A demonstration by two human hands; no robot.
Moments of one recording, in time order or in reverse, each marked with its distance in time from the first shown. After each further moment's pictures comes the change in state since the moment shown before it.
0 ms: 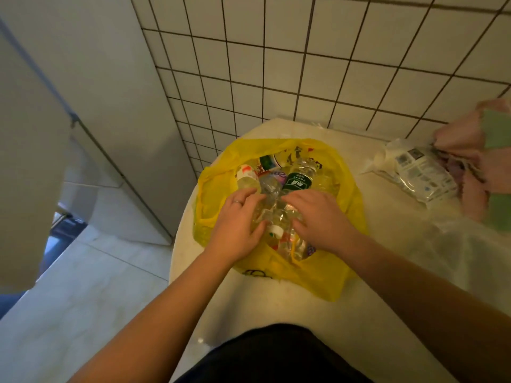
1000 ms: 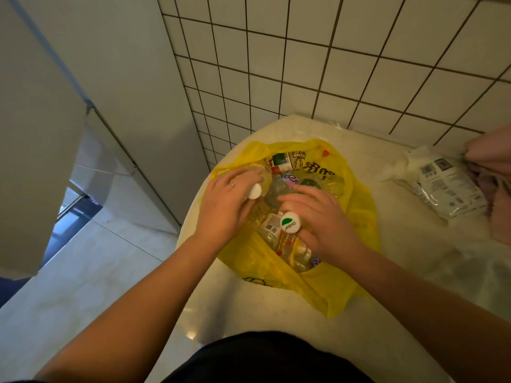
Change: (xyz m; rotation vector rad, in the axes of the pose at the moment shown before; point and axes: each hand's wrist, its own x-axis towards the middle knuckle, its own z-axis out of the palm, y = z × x) left_hand 0.032 -0.020 -0.020 0.067 0.342 0.155; right_hand 0.010 0.011 -0.001 0.175 0.246 -0.349
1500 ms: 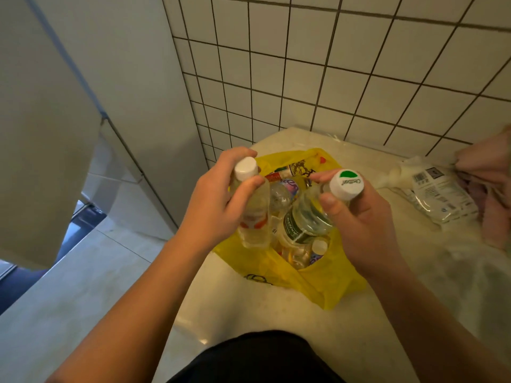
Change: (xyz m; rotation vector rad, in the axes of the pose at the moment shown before) left_hand 0.006 0.071 -0.096 -0.390 0.038 -0.179; right_hand -0.010 -0.081 -0.086 0.865 0.449 0.411
